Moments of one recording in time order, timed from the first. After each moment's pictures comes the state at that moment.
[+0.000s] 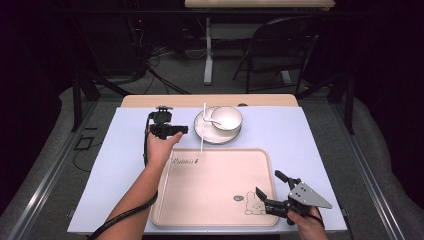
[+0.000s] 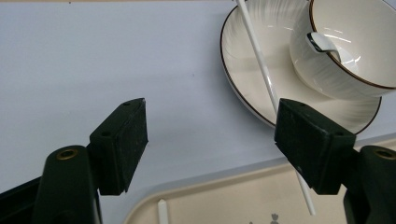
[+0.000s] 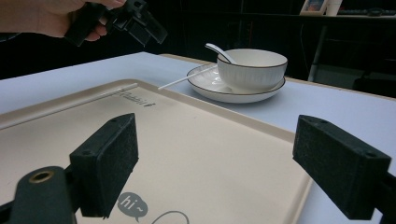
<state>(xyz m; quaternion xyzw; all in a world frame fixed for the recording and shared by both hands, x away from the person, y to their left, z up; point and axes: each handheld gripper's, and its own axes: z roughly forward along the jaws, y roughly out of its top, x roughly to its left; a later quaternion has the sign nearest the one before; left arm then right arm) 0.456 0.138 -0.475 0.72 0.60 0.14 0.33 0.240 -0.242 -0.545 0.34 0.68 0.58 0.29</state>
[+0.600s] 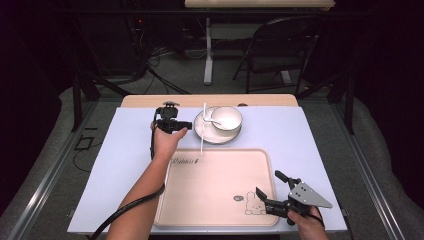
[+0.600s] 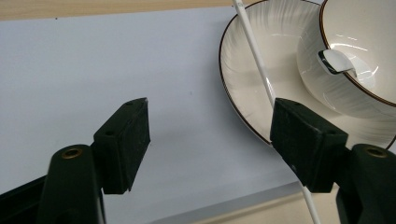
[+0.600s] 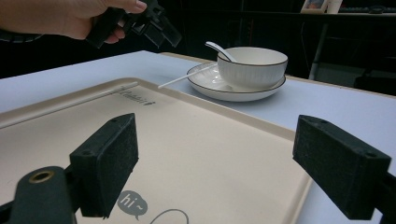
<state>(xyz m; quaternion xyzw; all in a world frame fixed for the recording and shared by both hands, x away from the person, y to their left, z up) 0.481 0.123 -0.484 0.73 0.59 0.15 0.32 0.240 -0.243 -0.546 0.34 0.68 0.58 0.29</state>
